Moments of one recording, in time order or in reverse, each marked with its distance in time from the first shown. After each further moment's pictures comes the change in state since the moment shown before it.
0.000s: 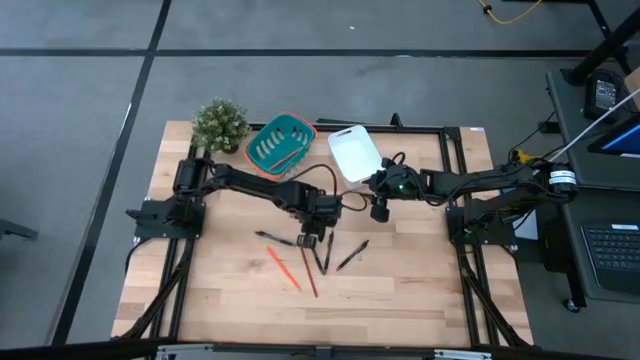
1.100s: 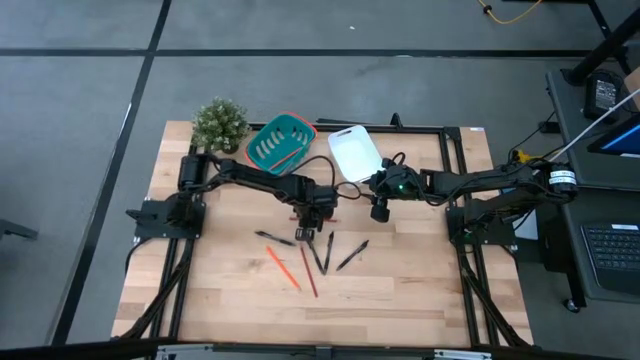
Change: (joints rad) left arm 0.087 0.039 -0.085 0.070 0.086 -0.011; right arm 0.000 0.000 0.000 -0.009 0.000 0.002
